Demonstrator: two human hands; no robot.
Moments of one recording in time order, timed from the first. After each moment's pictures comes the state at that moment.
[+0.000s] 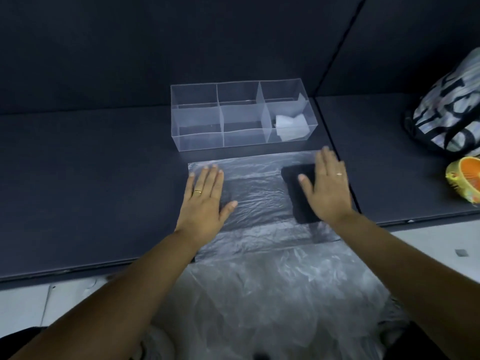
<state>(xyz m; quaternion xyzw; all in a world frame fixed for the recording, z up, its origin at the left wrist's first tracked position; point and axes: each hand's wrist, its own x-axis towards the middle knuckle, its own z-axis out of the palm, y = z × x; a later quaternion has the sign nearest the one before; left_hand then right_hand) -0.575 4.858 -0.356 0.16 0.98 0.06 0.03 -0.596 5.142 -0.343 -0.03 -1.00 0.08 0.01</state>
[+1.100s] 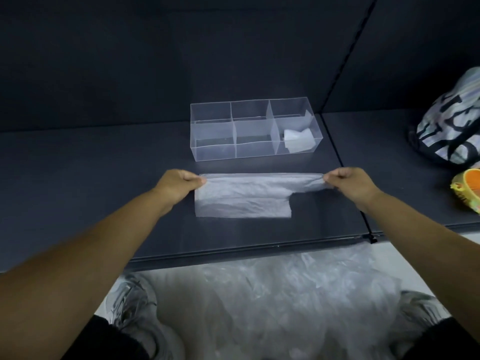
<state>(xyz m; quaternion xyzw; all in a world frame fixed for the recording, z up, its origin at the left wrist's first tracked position) -0.624 4.790 -0.302 -0.15 0.83 0.51 0.19 -0.616 5.173 -0.300 -0.19 -0.85 0.49 -0.11</state>
